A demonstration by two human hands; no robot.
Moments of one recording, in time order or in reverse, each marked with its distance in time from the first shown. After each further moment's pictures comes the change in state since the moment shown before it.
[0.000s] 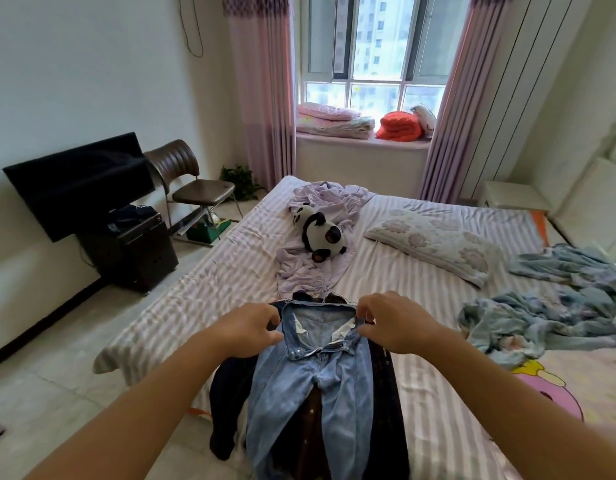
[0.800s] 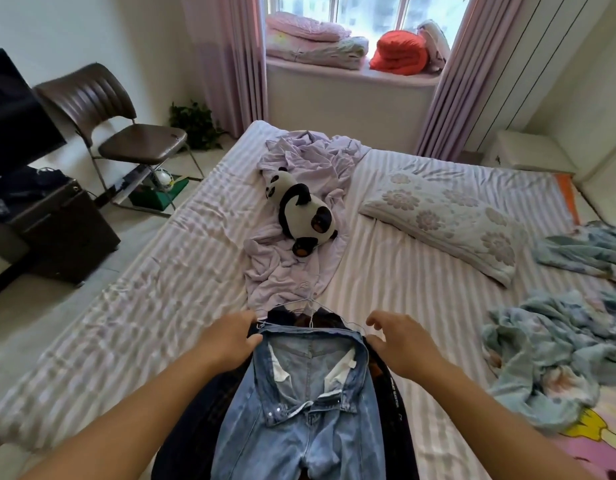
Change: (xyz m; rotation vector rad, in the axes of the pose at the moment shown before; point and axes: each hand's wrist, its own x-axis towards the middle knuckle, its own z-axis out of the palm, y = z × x) left_hand 0.399 -0.109 0.011 -0.038 -0.008 -0.045; right_hand 0.330 0.161 0.095 0.150 -0.049 0.291
